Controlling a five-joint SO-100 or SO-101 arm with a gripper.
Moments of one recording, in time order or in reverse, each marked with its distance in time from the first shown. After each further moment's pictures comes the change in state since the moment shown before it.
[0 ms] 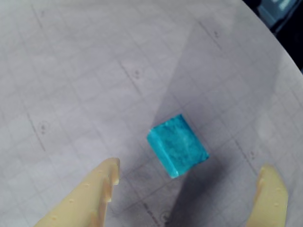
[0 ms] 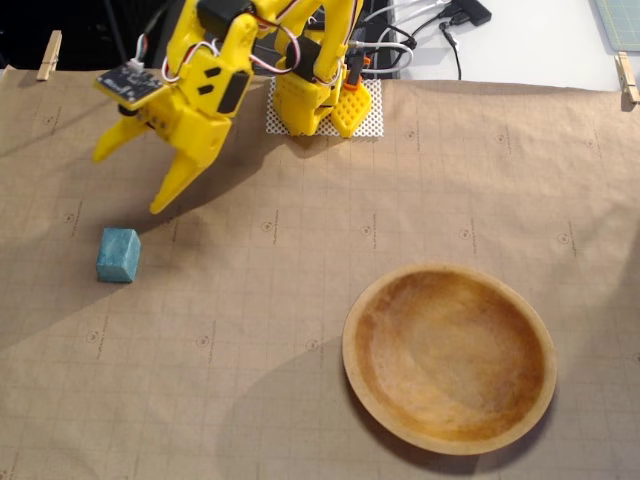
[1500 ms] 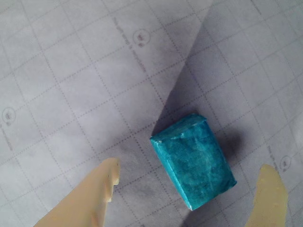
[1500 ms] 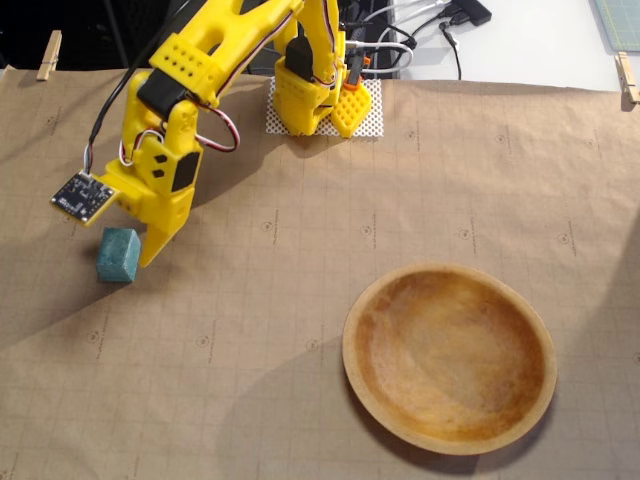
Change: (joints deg) arm -0.4 -34.9 -18.4 0.0 -3.3
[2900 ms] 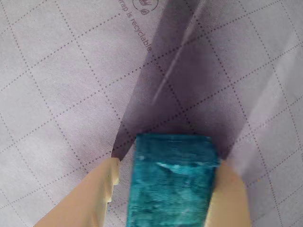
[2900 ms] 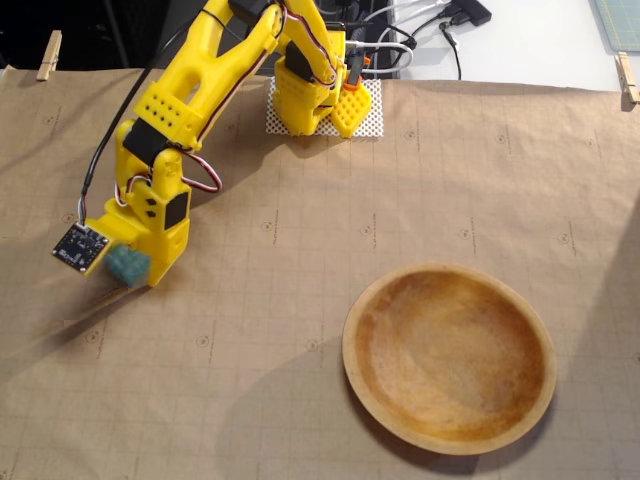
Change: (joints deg) arm 0.4 -14.5 -7.5 0.0 -0.5
